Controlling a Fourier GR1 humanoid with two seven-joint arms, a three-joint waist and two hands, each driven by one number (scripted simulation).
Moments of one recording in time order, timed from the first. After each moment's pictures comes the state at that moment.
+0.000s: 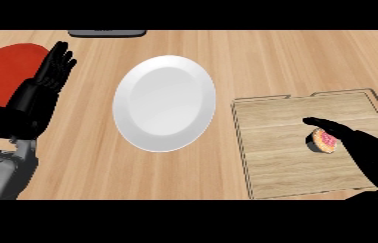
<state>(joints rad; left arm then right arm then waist) -0.26 0.55 -0.15 -1.57 0.32 0.17 0.03 0.05 -0.63 0.14 -1.77 -0.25 0.30 -0.54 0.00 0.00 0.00</state>
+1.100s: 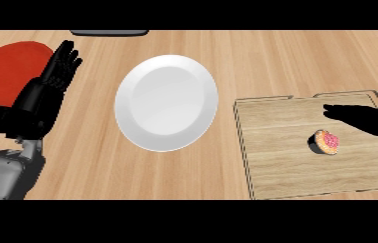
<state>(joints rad) -0.27 0.50 -0.14 -1.61 0.26 0.16 0.07 -0.08 -1.06 0.12 -1.85 0.13 0.57 -0.07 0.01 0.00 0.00</state>
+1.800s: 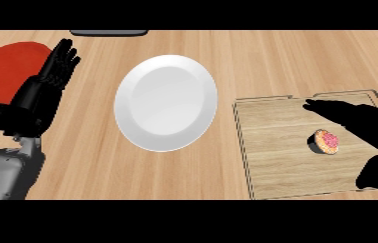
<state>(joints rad) -0.27 0.45 -0.07 -1.60 0.21 0.09 0.08 -0.19 -0.85 0.22 -1.65 0.48 0.58 -0.03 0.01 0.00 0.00</state>
